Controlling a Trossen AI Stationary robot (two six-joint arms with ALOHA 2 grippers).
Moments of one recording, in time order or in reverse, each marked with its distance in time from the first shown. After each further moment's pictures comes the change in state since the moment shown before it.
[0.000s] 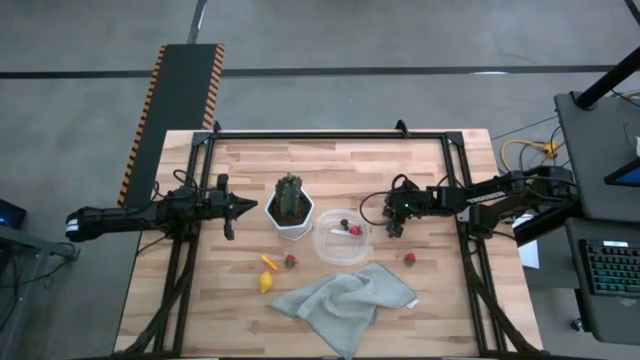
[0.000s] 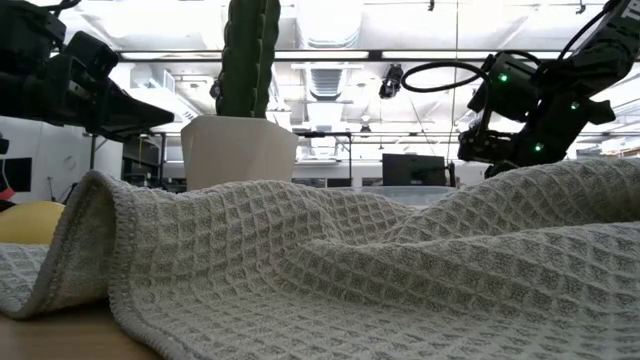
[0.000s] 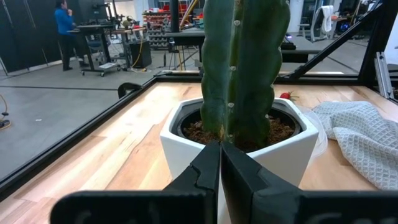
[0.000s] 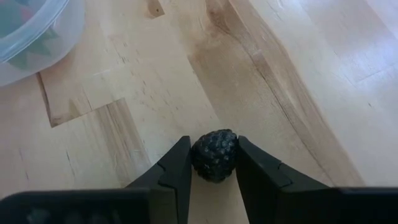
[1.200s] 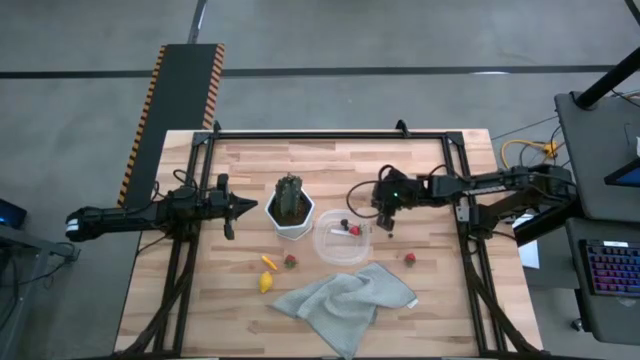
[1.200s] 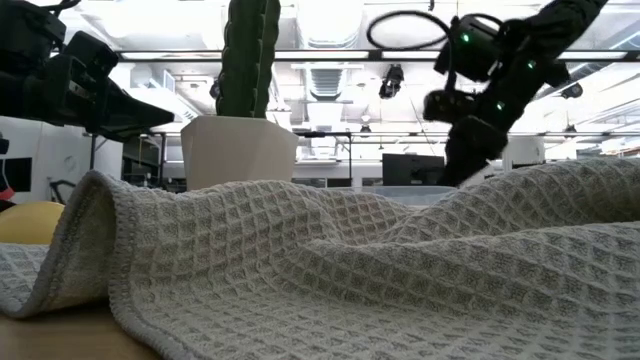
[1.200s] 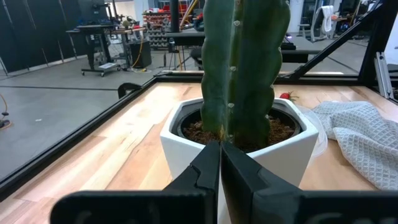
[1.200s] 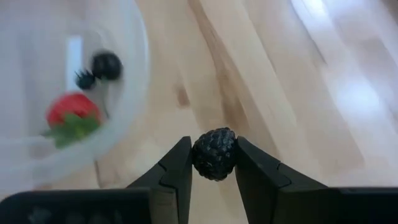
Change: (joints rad) left arm 0.000 0.000 0.000 0.000 0.000 0.000; right arm 0.002 -0.010 0.281 -0.214 -0.017 -0.143
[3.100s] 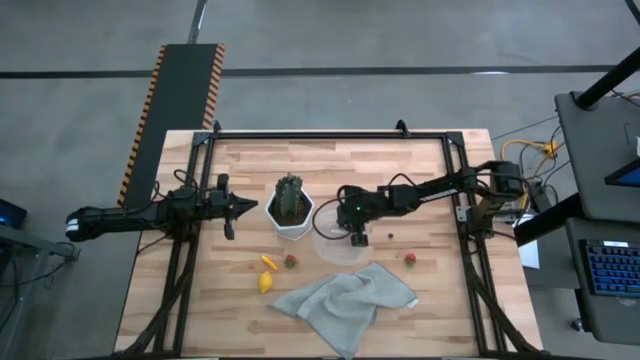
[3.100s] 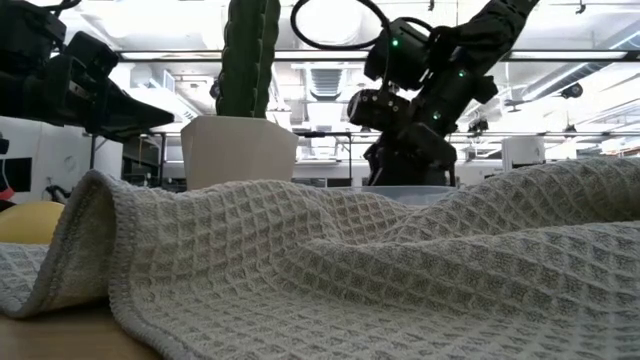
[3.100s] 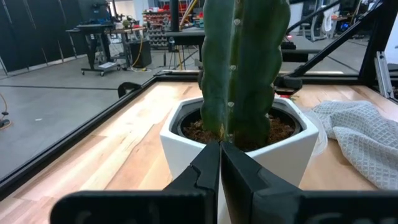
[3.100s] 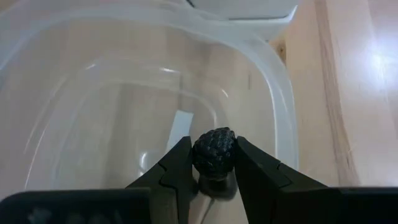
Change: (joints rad) left arm 0.000 0.002 0.000 -0.001 0.000 -0.001; right arm 0.119 0.416 0.292 0.135 -0.161 -0.217
